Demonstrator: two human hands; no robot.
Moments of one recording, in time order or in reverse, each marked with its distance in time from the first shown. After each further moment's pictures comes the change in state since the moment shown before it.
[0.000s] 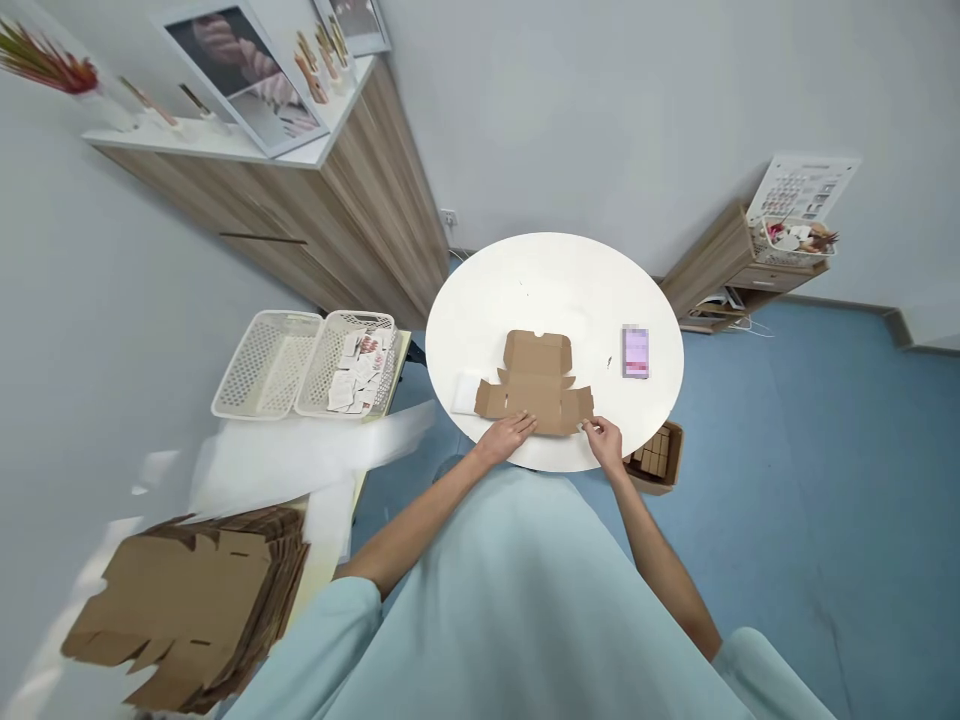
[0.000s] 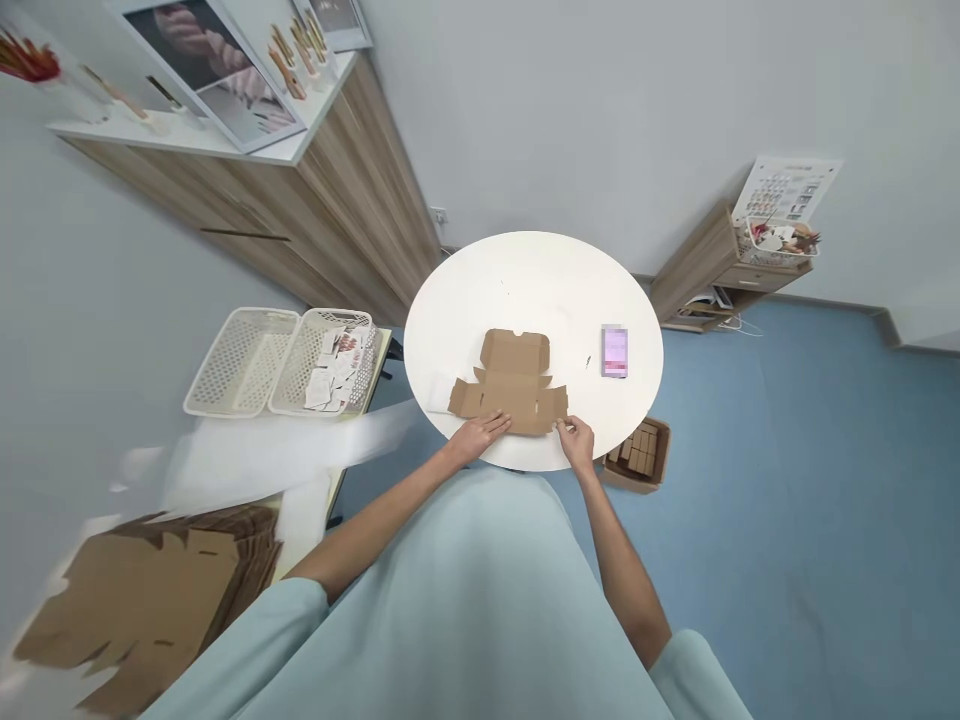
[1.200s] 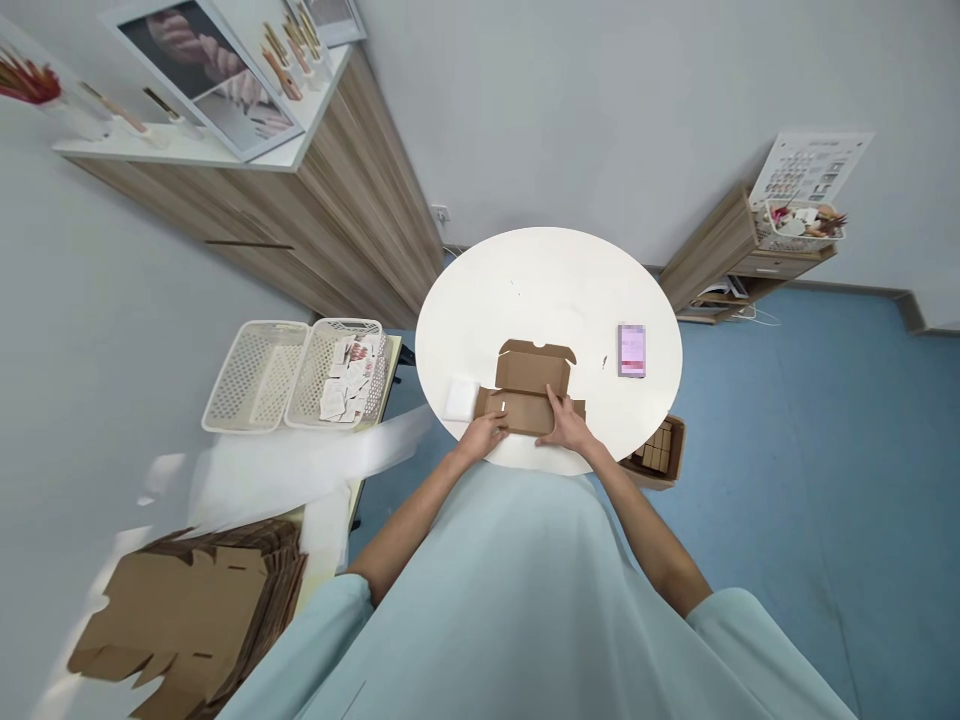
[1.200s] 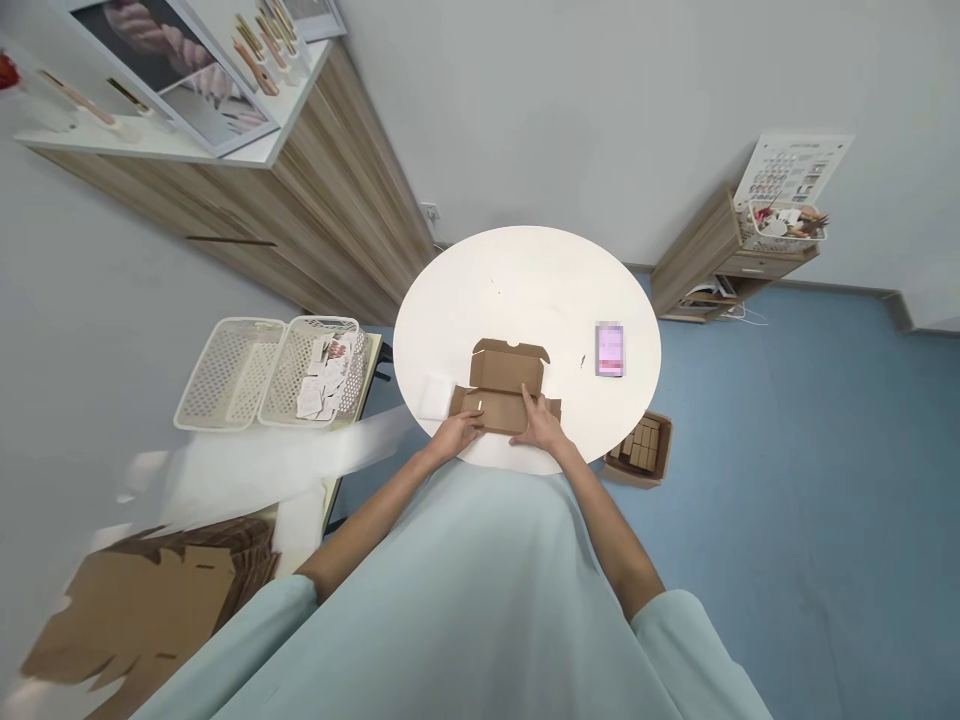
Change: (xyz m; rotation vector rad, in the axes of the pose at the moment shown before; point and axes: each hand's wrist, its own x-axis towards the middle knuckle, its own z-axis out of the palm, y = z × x) left_hand -0.001 -0.022 -0.024 -0.298 0.017 -0.479; right_hand 0.046 -0.038 0.038 -0.397 -0.505 -0.266
